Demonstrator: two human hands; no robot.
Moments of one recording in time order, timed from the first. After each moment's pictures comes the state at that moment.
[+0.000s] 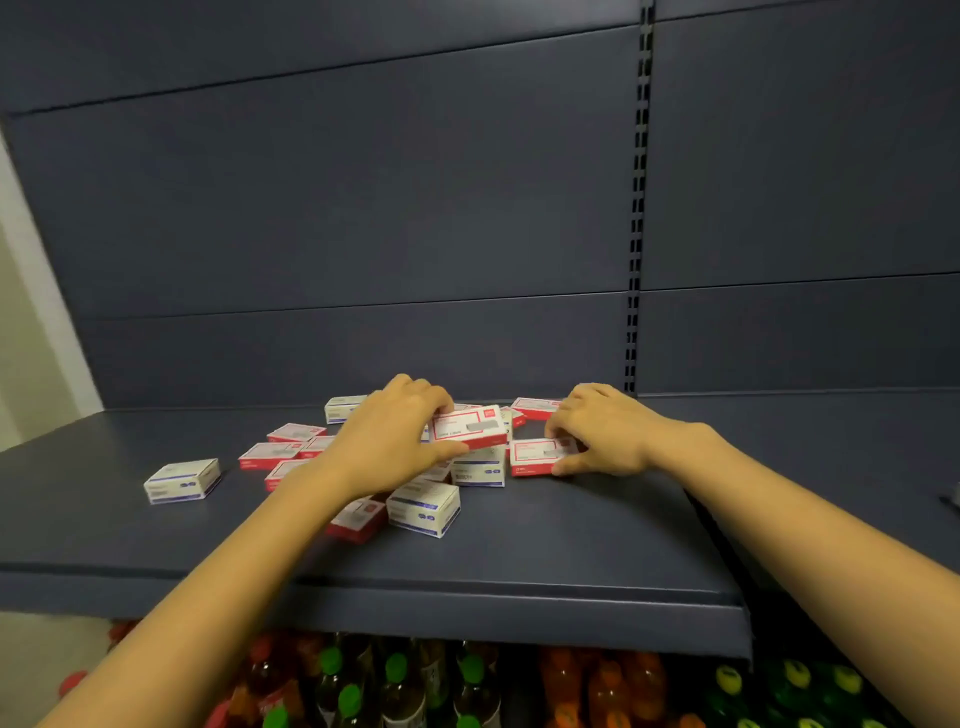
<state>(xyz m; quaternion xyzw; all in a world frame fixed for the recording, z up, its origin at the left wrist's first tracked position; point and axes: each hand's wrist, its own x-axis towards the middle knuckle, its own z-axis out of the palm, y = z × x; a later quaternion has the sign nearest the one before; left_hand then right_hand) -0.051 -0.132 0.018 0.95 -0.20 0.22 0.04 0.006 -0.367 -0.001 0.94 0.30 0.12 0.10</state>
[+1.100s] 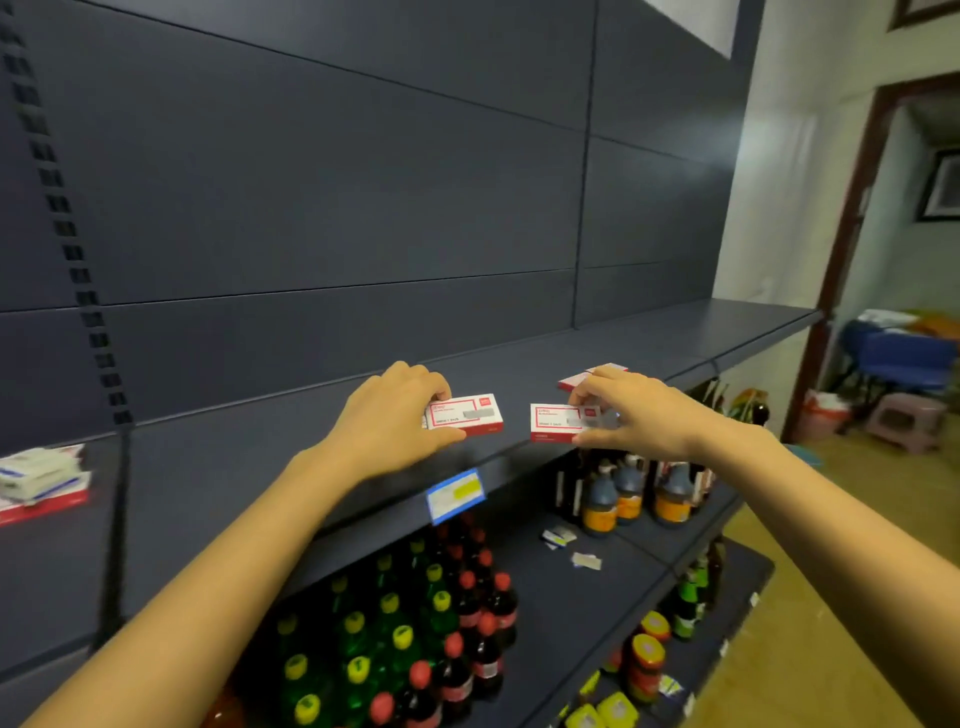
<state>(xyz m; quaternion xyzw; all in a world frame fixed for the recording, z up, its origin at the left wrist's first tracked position) -0.125 -0.549 0.012 0.82 -0.53 0.19 0.14 -0.291 -0.756 0.016 0.98 -0.12 0.15 -0.01</state>
